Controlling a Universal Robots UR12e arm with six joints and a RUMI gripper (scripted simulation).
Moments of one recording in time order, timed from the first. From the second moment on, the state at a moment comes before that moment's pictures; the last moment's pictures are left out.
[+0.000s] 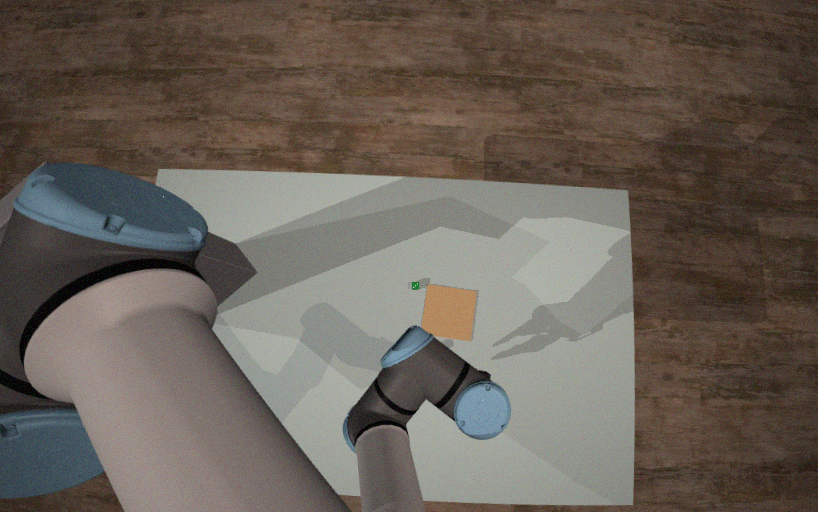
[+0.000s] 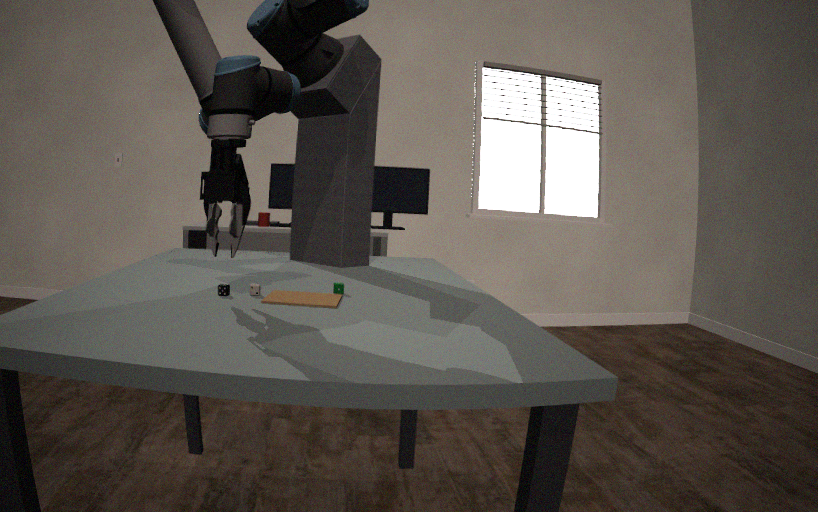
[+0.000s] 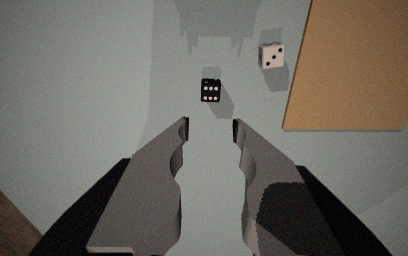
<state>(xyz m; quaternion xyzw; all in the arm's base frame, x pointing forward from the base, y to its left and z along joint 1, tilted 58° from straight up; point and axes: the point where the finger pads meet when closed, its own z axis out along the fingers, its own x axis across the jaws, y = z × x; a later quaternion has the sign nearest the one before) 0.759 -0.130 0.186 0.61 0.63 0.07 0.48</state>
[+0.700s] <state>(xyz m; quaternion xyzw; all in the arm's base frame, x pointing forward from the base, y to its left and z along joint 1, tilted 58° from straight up) 0.776 -0.142 0.173 0.61 0.63 0.07 0.48</state>
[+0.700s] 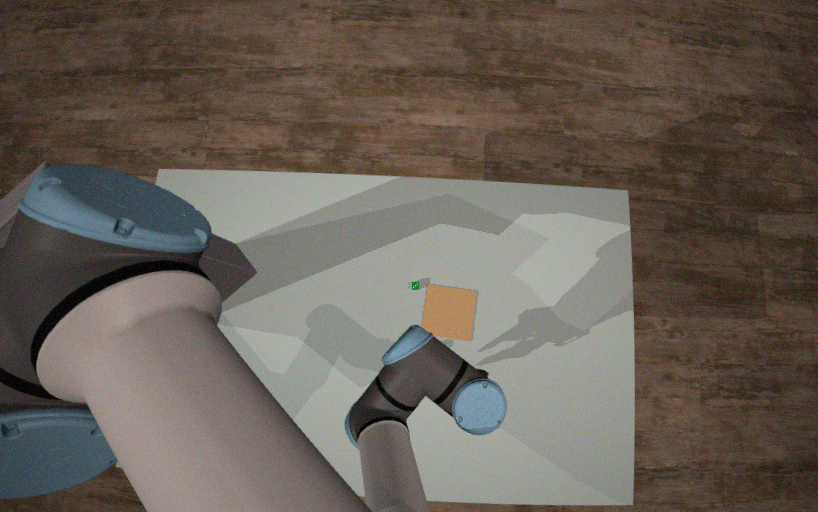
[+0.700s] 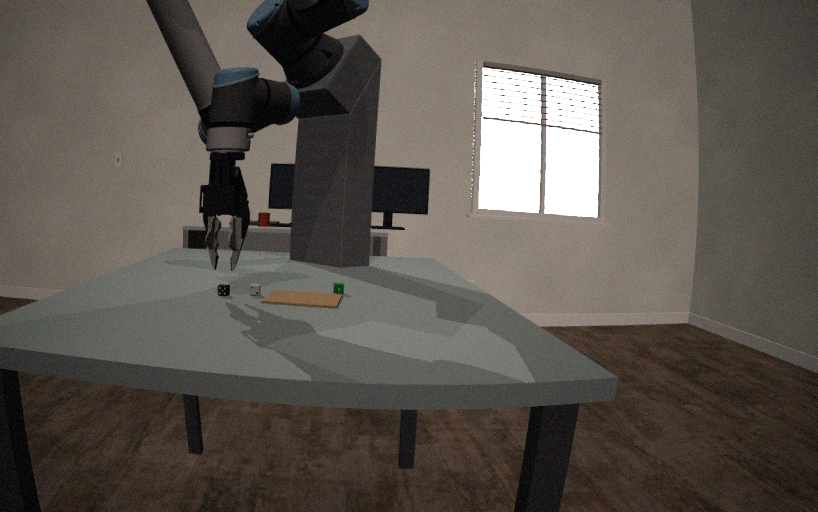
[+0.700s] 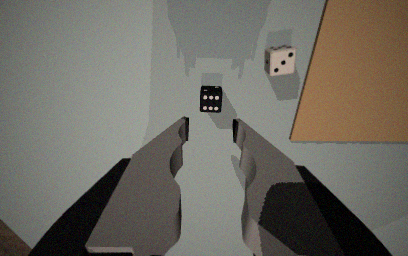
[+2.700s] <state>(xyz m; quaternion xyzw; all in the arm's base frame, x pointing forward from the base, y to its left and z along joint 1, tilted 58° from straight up) 0.791 -0.154 0.161 0.61 0.63 0.07 0.48</state>
